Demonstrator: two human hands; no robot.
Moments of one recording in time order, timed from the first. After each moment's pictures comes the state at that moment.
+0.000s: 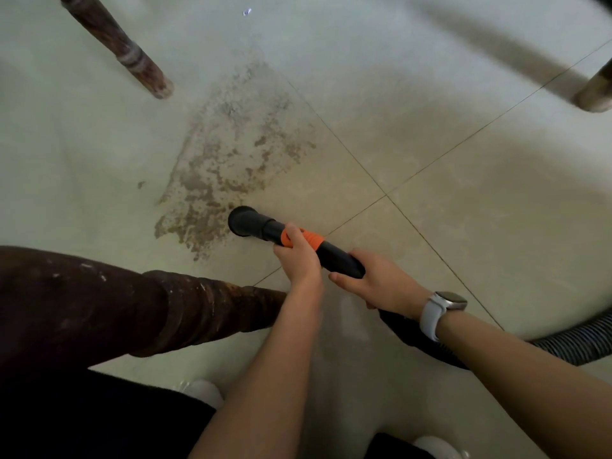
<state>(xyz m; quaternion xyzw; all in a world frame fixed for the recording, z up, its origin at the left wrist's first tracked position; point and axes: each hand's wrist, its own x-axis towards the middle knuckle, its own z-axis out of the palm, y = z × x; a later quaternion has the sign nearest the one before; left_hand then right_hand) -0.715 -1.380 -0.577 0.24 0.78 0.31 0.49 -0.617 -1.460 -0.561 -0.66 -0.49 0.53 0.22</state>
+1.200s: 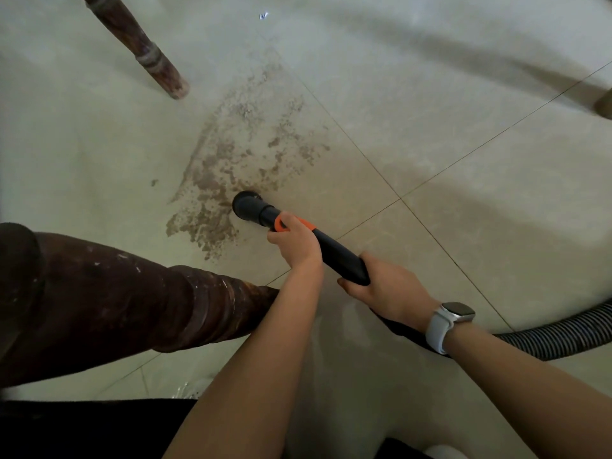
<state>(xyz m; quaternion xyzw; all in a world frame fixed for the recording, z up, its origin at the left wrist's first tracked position) -0.718 -1.351 -0.556 0.25 0.79 0.33 0.45 -0.635 -1.457 -0.556 -0.72 -0.55 0.40 0.11</state>
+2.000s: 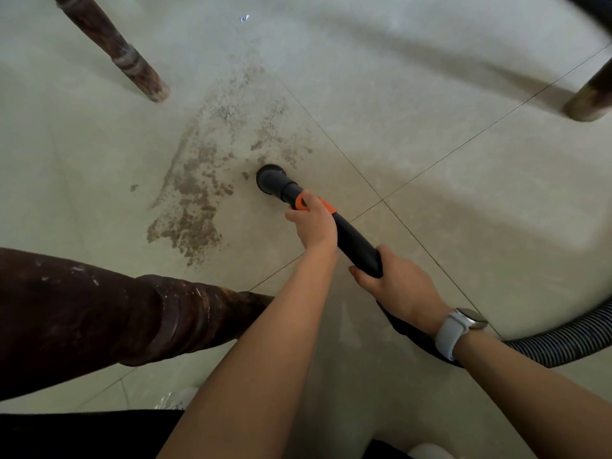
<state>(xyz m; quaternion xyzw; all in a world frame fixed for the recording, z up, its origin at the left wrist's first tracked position) -0.670 -1.353 -0.549 0.31 0.74 0.29 0.53 -0.610 -1.472 -0.557 -0.79 -0.47 0.37 0.14</state>
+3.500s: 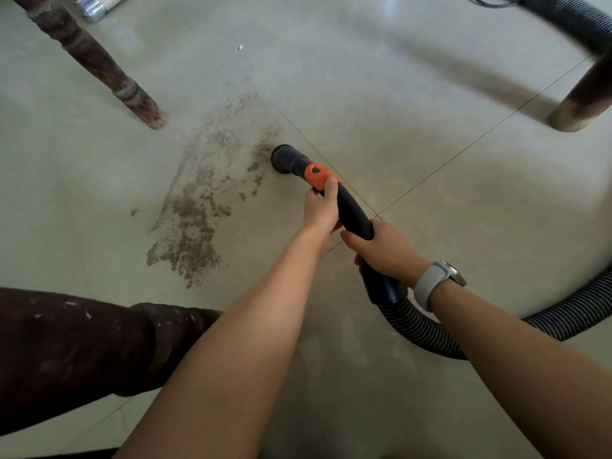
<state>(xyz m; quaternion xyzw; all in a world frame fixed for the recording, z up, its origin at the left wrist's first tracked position) -0.650 -1.311 -0.552 0.43 0.63 0.19 0.63 -0.582 -1.409 -0.560 -0.73 -0.38 0.48 0.30</state>
